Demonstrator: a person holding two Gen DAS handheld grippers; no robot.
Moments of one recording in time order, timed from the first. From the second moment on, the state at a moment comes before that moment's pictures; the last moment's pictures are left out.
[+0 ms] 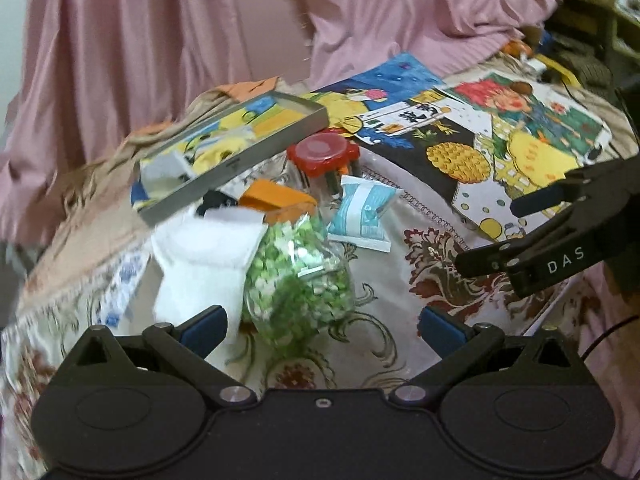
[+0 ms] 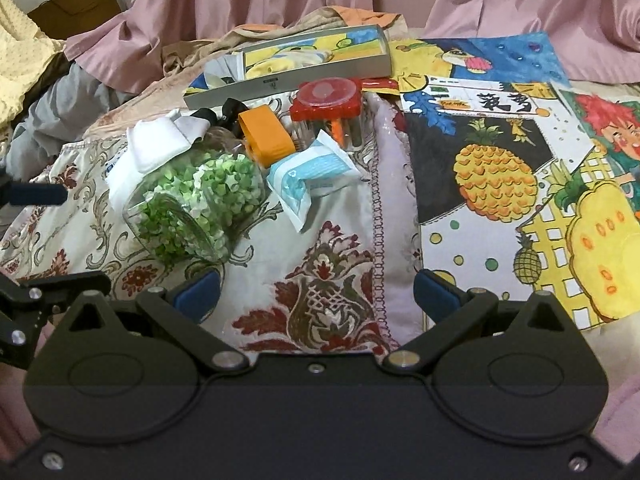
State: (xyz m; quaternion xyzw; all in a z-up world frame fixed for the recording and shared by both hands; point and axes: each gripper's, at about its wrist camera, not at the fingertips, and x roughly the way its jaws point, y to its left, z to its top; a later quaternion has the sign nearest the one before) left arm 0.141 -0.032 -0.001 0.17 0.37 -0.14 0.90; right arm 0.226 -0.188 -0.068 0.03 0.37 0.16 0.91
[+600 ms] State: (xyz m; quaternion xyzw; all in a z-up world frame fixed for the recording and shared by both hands) left arm 0.218 -0.050 0.014 0.30 0.35 -0.20 0.87; right arm 0.277 -0.159 -0.062 -0.07 0.28 0.19 0.94
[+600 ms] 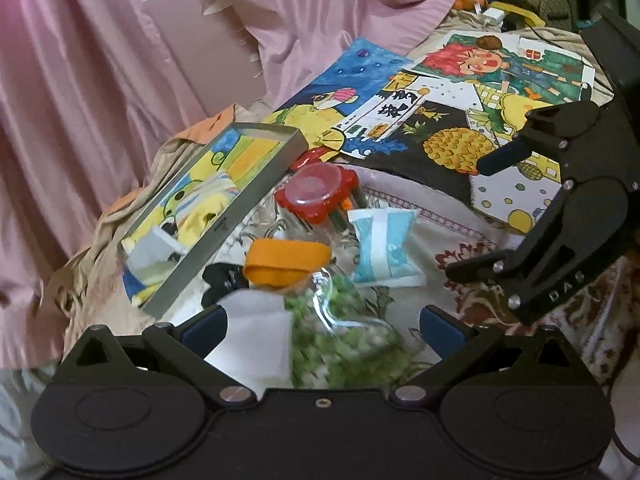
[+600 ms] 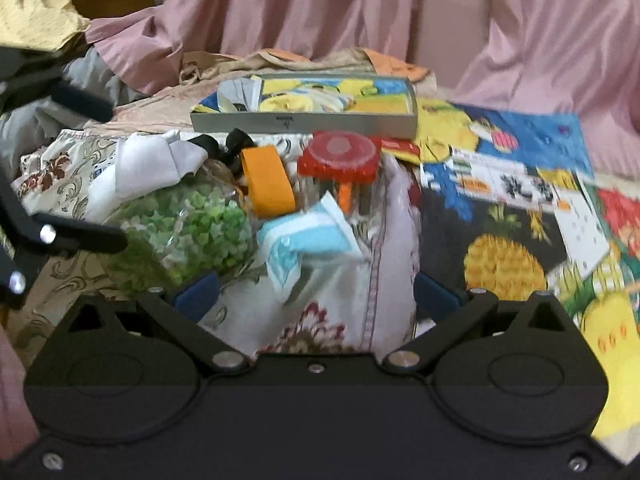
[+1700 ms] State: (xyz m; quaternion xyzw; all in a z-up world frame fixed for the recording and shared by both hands) left arm 0.437 -0.050 -0.043 0.26 0.53 -0.26 0.76; right arm 0.372 -0.128 -0.089 -0.15 0.31 0.29 0.89
